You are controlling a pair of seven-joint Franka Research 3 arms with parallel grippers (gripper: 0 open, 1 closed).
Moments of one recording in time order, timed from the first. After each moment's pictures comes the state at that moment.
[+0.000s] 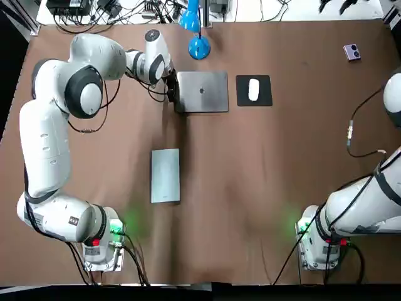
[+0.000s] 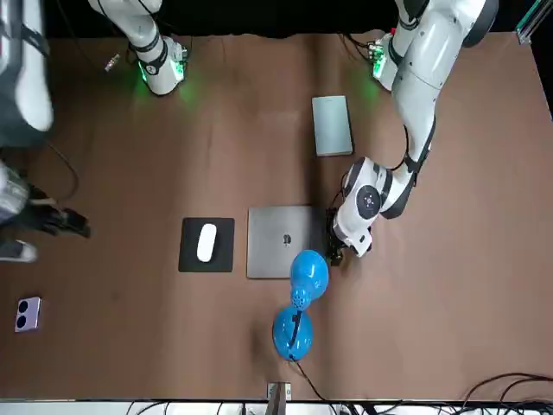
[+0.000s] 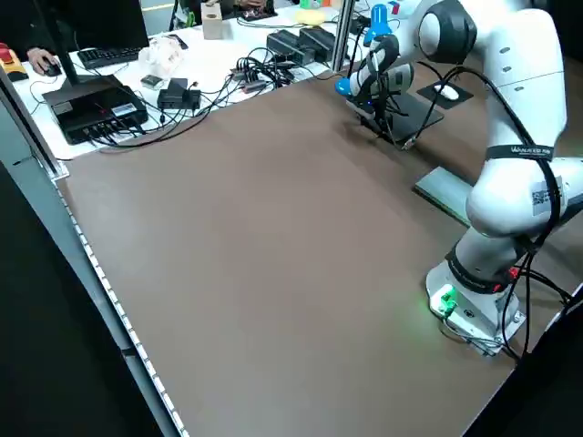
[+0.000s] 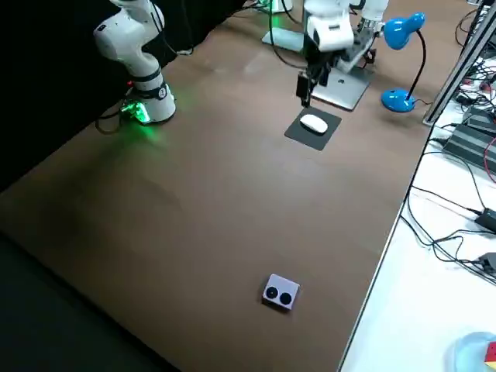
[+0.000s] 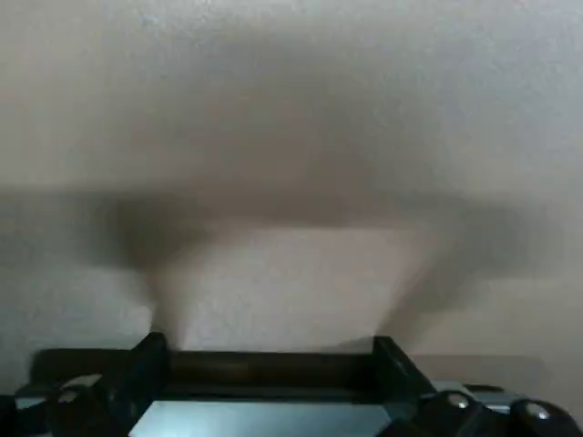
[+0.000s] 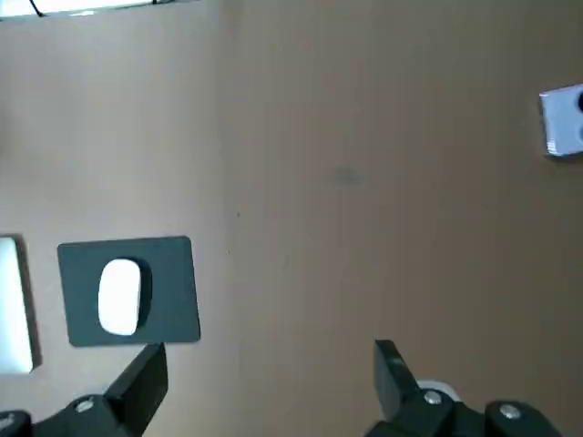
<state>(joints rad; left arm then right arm) -0.28 0.74 -0.23 -1.78 0.00 2.57 -2.01 -0.03 0.26 -0.03 -1.47 0.06 1.77 0.01</state>
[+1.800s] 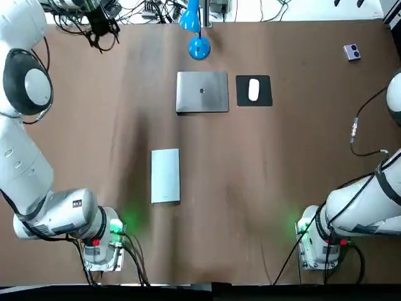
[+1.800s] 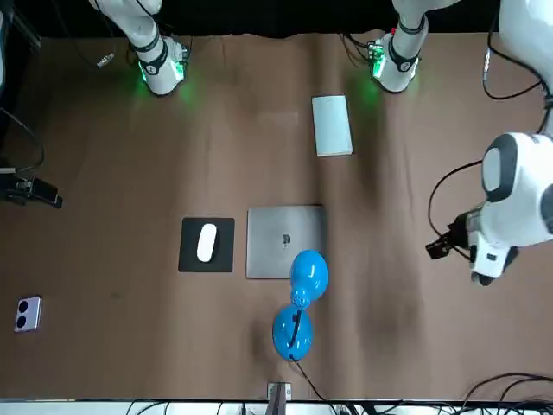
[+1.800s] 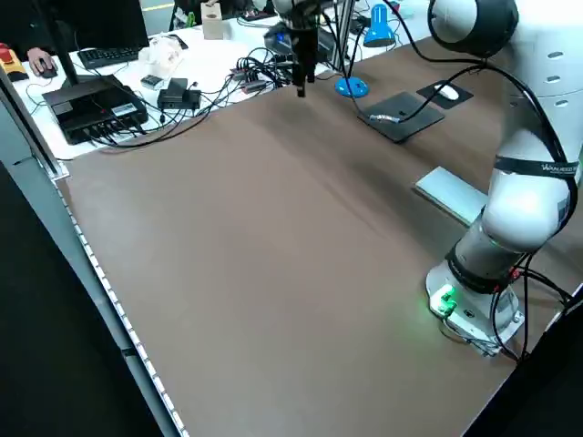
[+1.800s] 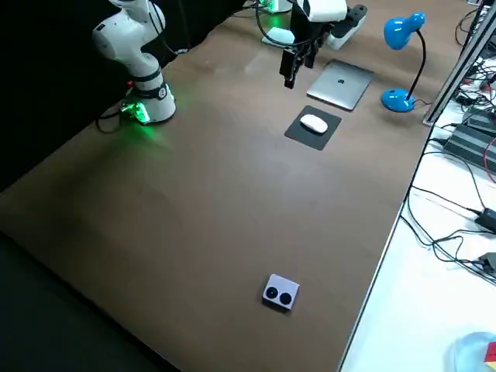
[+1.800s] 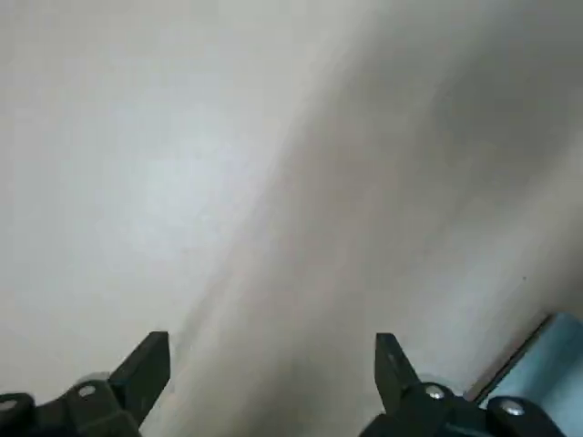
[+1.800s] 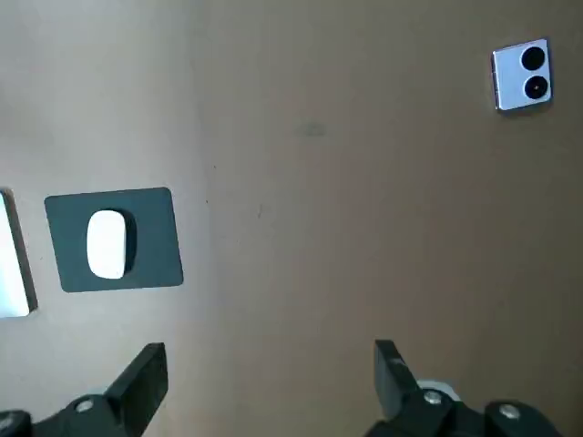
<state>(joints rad) 0.16 0.42 -0.23 -1.57 0.02 1.87 -0.58 -0.08 0.25 -0.01 -1.33 0.02 1.54 -0.01</state>
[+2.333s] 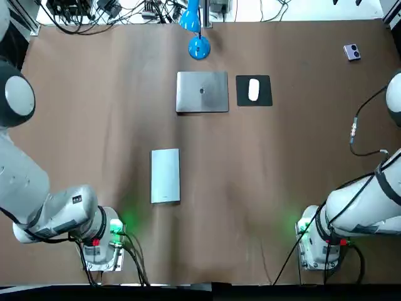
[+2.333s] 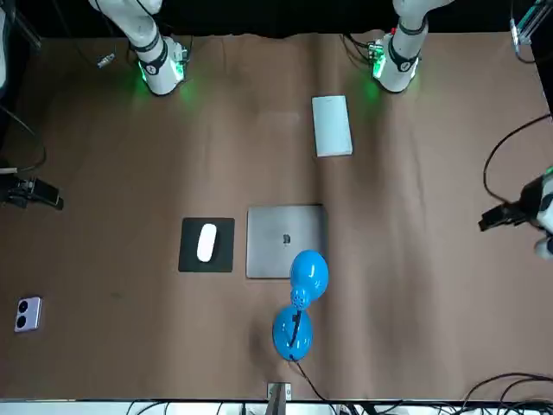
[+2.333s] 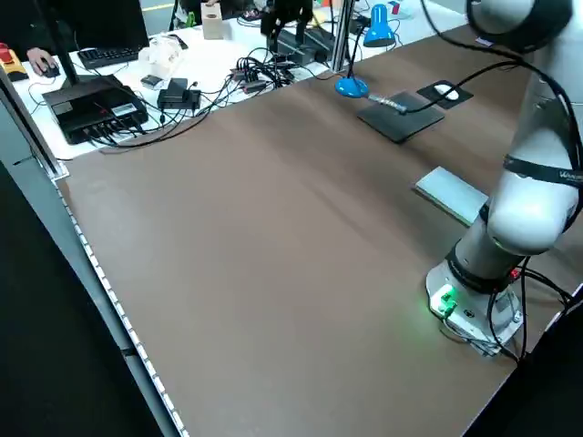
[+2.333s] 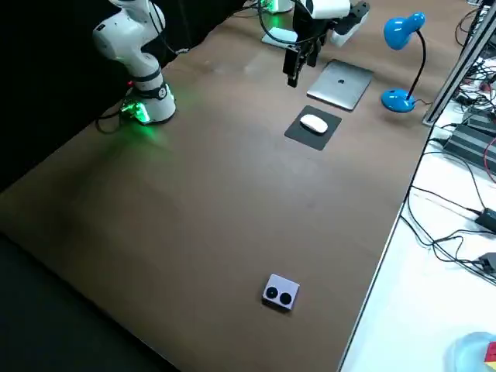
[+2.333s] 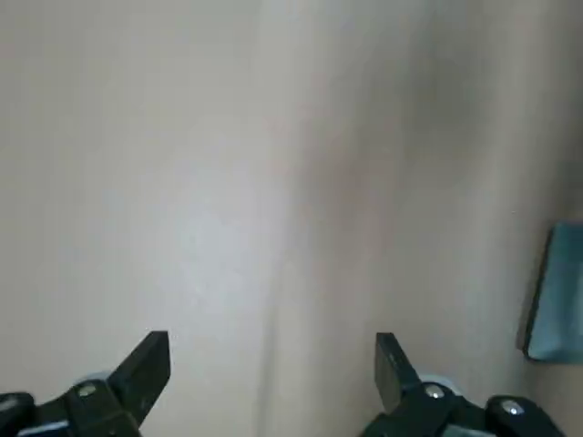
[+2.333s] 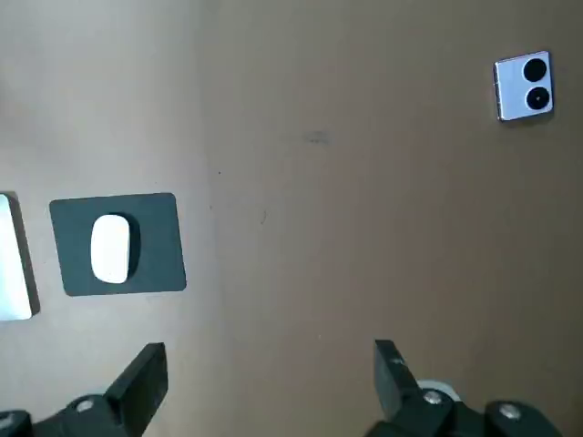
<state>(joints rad) 0.27 0.23 -0.23 -1.49 0.02 1.75 -0.05 -0.07 0.25 -0.01 -1.33 0.02 1.55 -0.01</state>
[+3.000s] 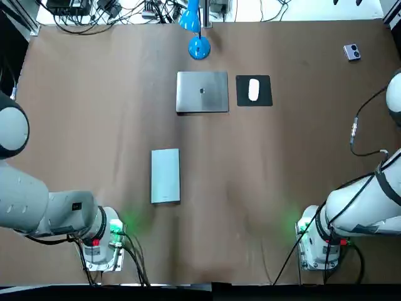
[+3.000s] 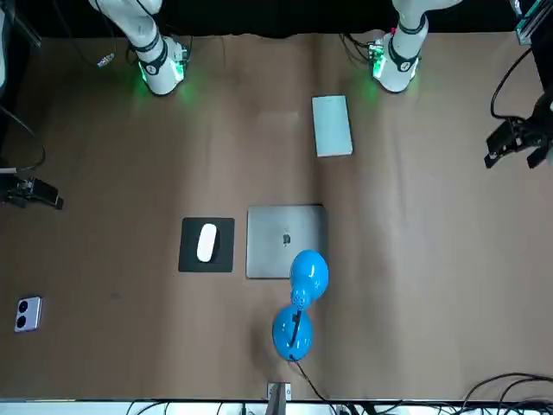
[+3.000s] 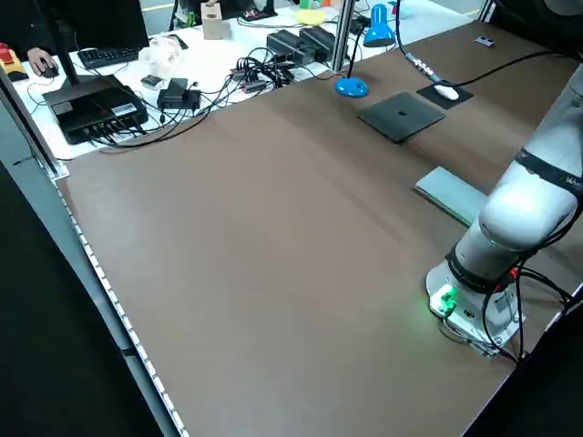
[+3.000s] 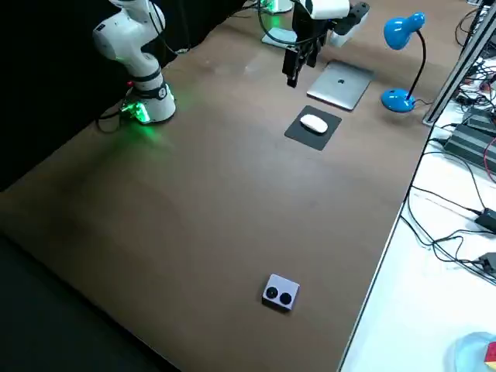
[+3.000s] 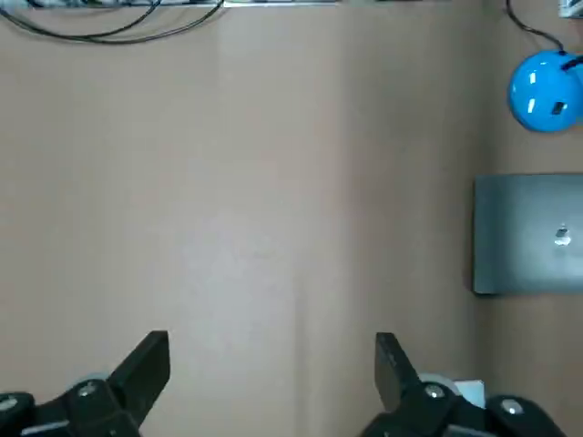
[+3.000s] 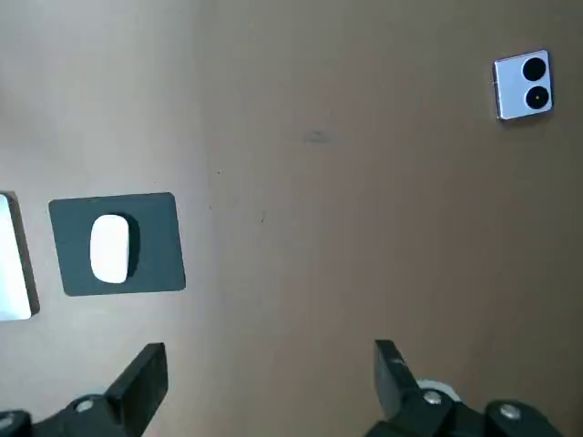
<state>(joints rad) 0.09 0.02 -0.14 -1.46 0.01 1.60 -0.02 -0.07 0.25 -0.01 -1.33 0.02 1.55 -0.01</state>
